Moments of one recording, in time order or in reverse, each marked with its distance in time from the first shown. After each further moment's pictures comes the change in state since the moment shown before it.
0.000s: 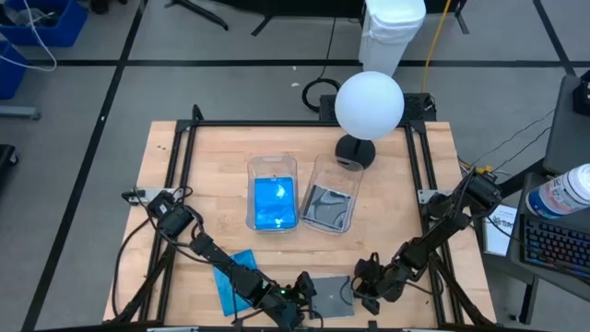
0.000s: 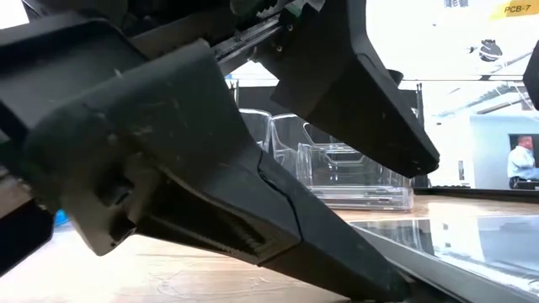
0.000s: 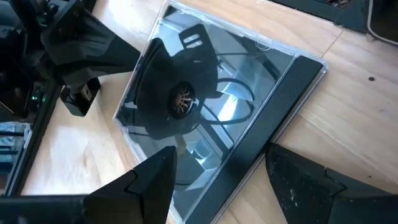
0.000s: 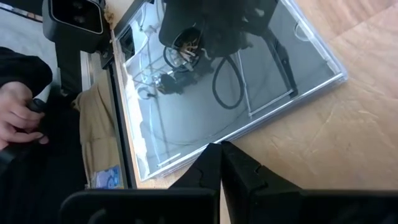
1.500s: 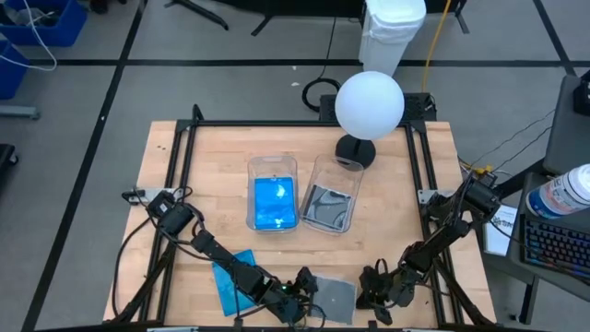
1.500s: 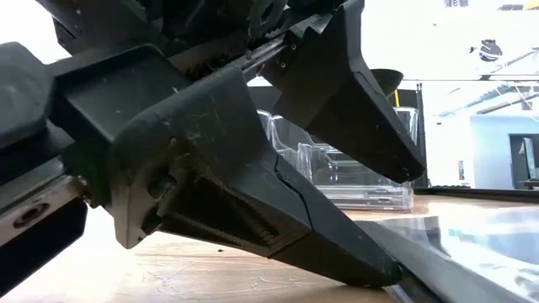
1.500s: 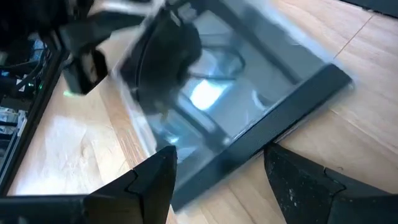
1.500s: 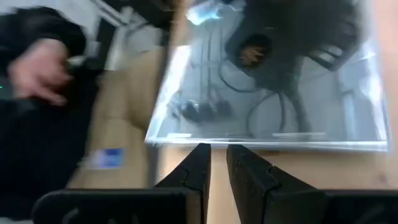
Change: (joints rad) left arm 0.023 -0.027 -0.005 -0.011 0.020 -0.052; right arm 0.072 0.010 0.003 0.241 0.090 -0.258
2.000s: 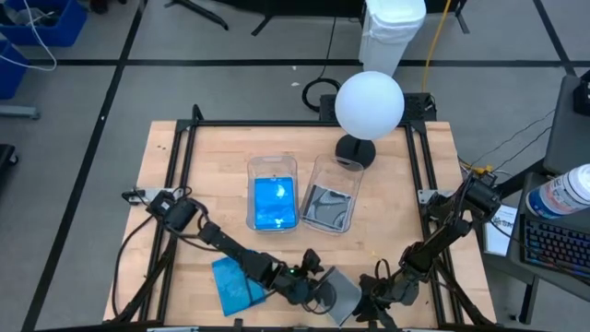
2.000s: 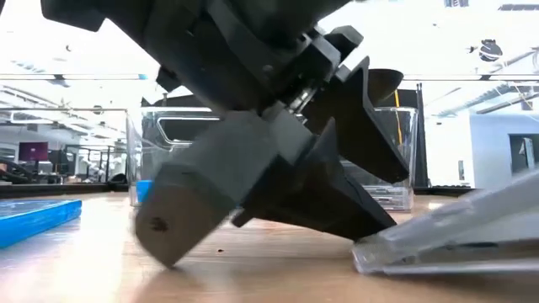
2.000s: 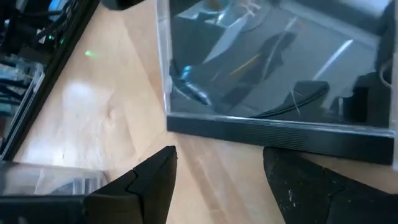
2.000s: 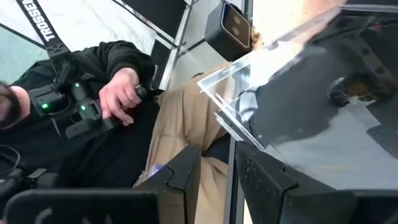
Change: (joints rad) left arm 0.066 0.000 -0.001 0.000 0.011 -0.068; right arm -0.002 -0.005 0.008 0.142 -0.012 -0.051
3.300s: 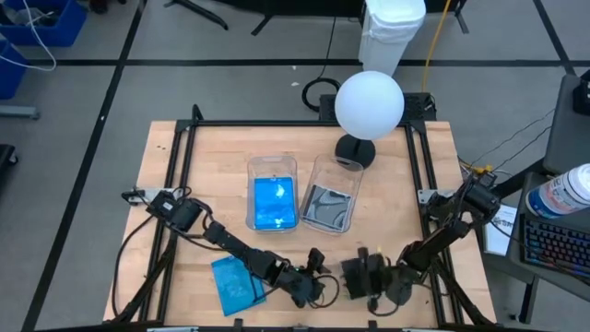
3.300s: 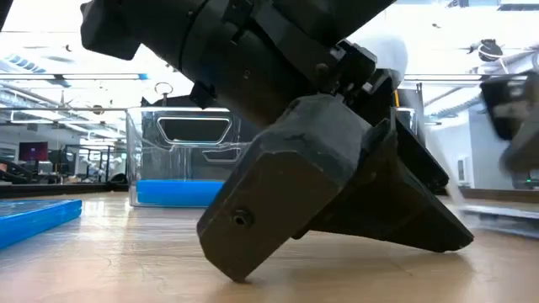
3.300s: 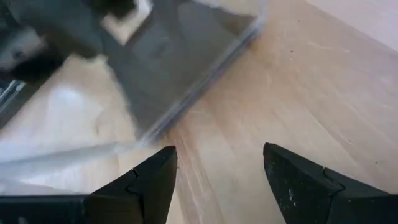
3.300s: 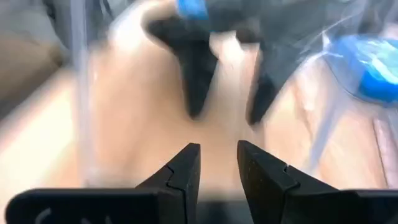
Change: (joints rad) left arm 0.022 0.006 0.004 0.043 0.097 -0.120; right arm 0.037 0.007 -0.012 -0.132 0.439 -0.685
